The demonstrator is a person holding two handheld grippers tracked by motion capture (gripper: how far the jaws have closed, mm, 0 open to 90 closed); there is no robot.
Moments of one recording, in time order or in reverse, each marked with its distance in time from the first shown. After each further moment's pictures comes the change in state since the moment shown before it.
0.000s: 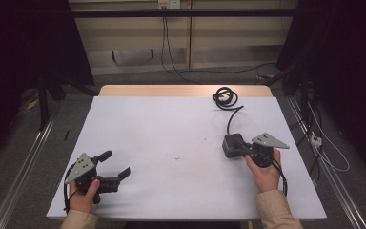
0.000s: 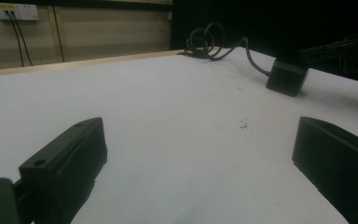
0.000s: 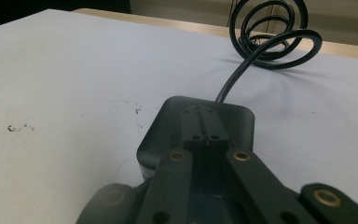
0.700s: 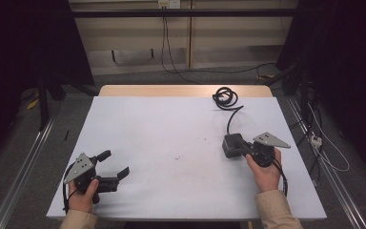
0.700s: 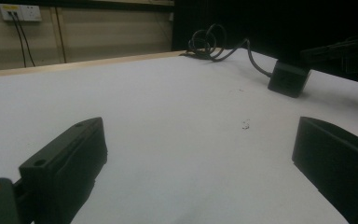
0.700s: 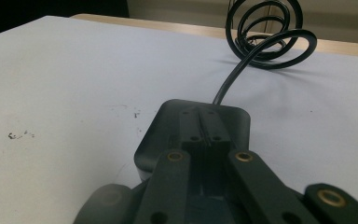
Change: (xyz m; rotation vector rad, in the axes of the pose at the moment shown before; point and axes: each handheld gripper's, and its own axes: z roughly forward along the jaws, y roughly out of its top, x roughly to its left) left arm 0.002 0.000 -0.002 -0.007 0.005 -0.007; right arm -0.001 0.001 -0.001 -0.005 -0.006 0.031
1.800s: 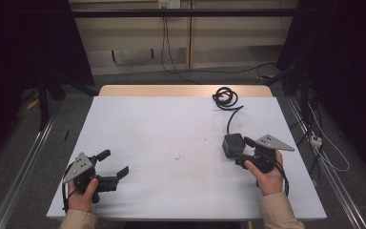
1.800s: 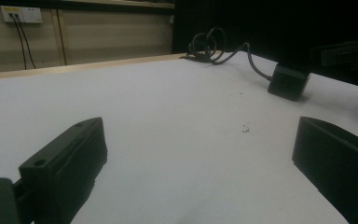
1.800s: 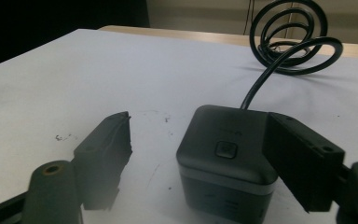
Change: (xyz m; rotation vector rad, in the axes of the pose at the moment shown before) left arm 0.000 0.002 -0.001 -0.016 0.001 -0.009; right arm 0.010 0.003 -0.014 -0.028 0.083 0.025
